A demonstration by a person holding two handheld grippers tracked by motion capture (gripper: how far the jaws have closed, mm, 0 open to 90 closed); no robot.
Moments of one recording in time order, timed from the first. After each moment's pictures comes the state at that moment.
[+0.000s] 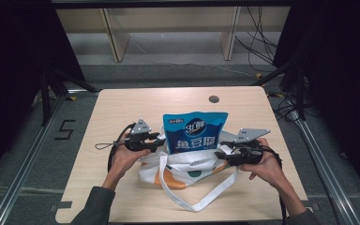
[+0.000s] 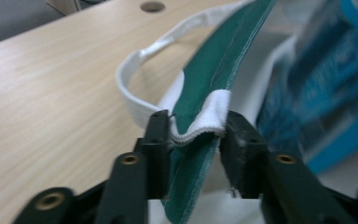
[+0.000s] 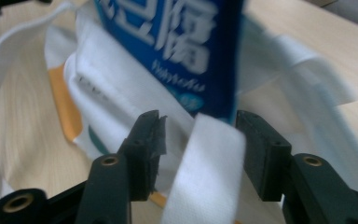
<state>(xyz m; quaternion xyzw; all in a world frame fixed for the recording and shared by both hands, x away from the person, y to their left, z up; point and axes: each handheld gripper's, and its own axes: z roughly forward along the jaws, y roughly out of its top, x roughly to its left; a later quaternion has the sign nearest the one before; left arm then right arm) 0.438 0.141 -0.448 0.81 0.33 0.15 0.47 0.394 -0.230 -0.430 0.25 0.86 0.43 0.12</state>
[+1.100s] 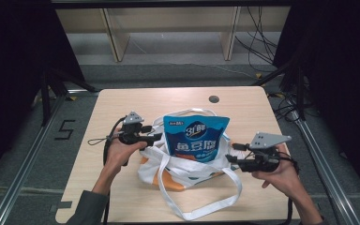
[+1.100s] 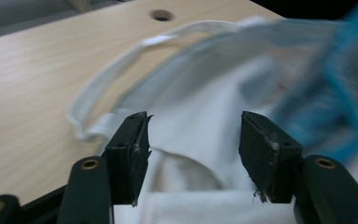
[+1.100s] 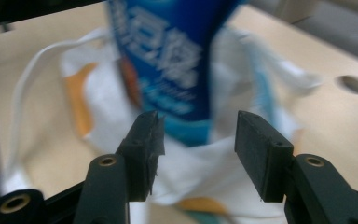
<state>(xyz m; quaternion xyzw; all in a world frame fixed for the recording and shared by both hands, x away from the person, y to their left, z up) 0.424 0.147 -0.421 0.80 0.36 0.12 0.47 0.357 -0.255 -0.395 0.27 0.84 0.45 0.16</state>
